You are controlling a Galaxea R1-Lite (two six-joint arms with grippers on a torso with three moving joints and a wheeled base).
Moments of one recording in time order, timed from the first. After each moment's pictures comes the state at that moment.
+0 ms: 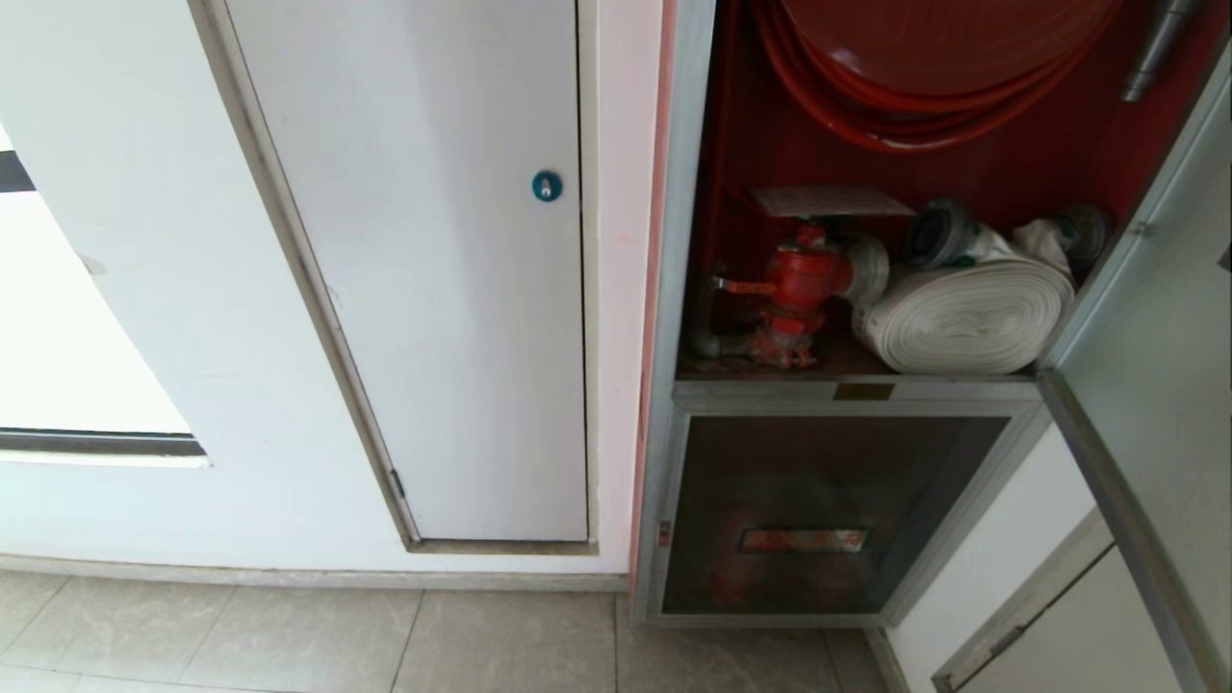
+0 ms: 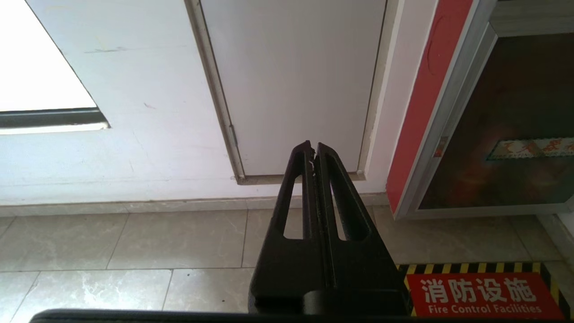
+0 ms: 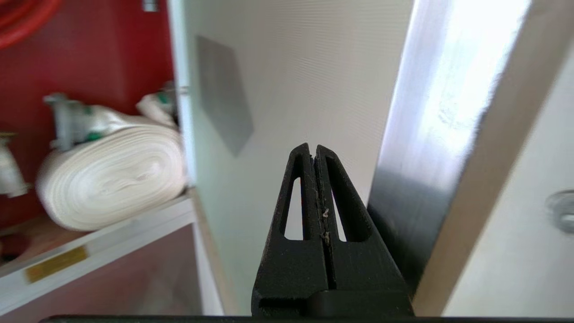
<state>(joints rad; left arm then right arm) 0.01 0.00 0.00 0.01 -0.04 0.04 -0.27 0.72 -0.40 -0.69 -0.59 -0.19</state>
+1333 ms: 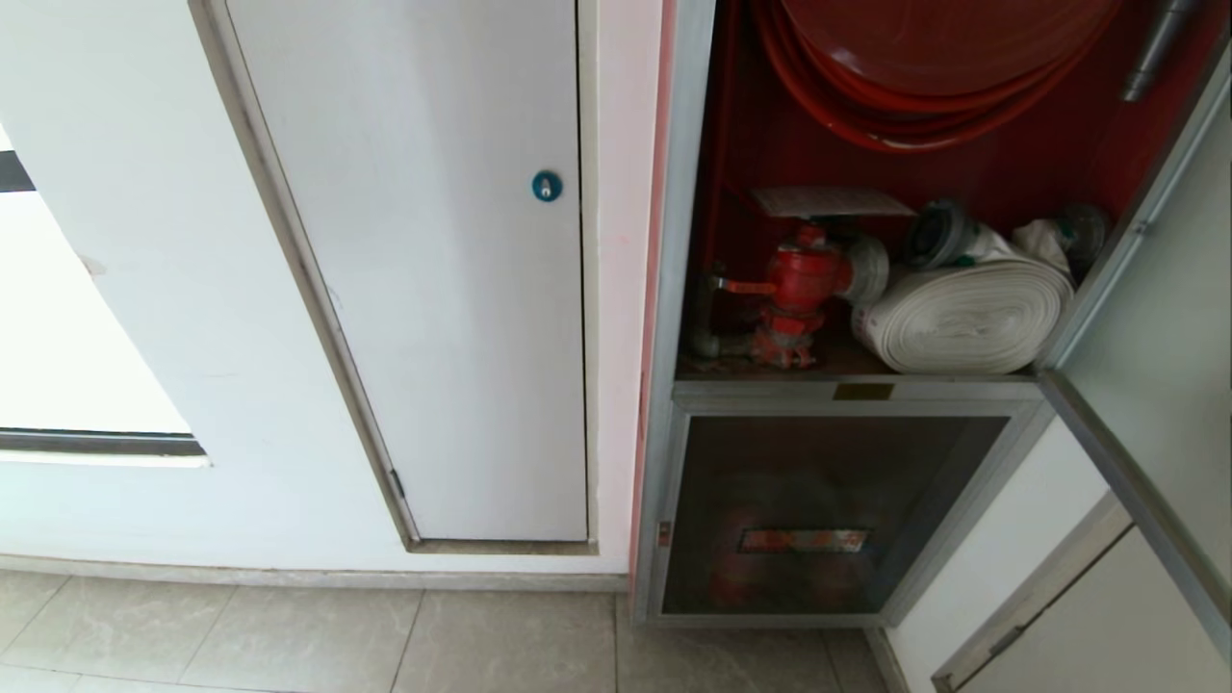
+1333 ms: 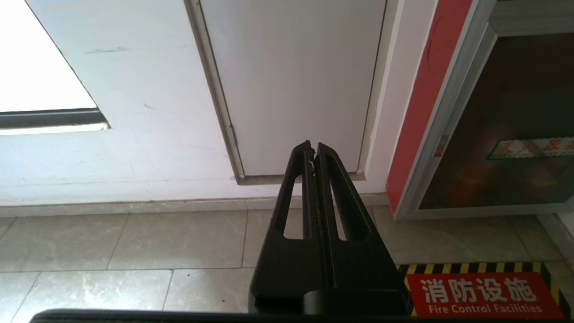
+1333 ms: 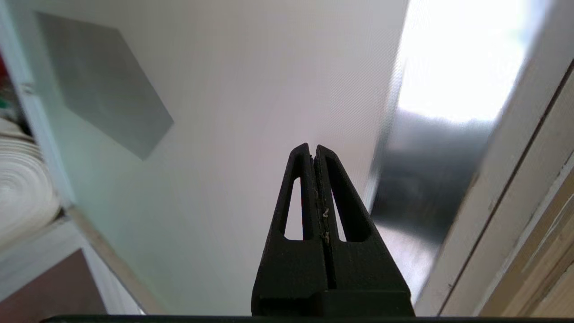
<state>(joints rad) 0.01 0.00 0.00 0.01 -0.04 0.04 -0.72 0.85 -0.42 -0.69 -0.47 -0.10</state>
